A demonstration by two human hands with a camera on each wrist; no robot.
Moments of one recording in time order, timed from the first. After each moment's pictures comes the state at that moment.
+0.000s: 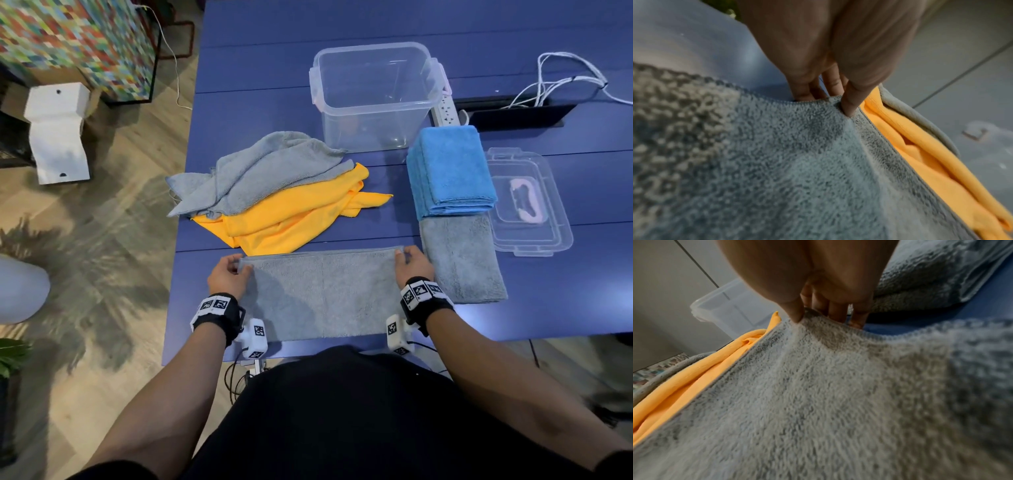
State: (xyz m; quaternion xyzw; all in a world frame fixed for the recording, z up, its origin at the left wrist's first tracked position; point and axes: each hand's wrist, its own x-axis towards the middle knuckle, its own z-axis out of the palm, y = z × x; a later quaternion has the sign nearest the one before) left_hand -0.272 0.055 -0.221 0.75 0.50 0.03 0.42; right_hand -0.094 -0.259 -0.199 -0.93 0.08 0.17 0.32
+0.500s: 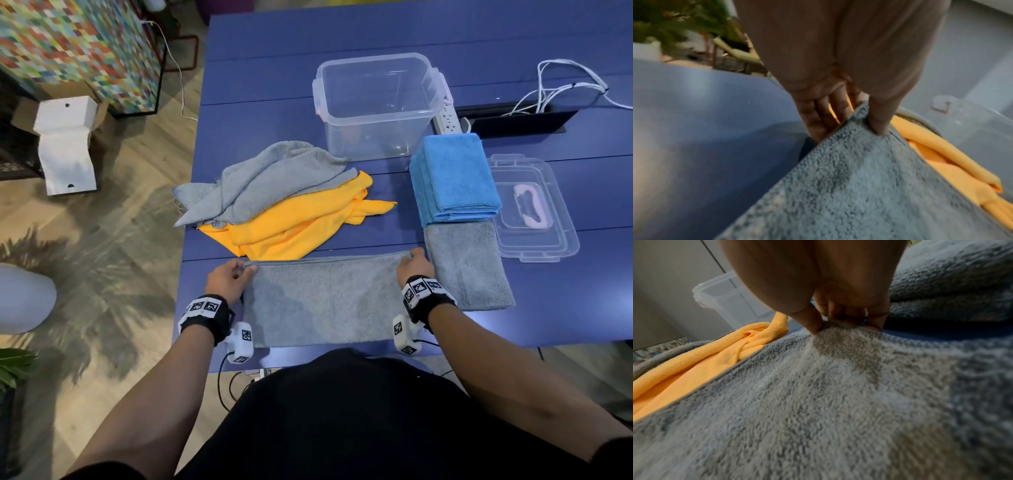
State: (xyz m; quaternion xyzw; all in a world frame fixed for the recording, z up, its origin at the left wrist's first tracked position) left_hand -0.272 0.086 -0.209 0.82 0.38 -0.06 0.42; right_hand -0.074 -0.247 -0.215 -0.94 0.11 0.21 0.26
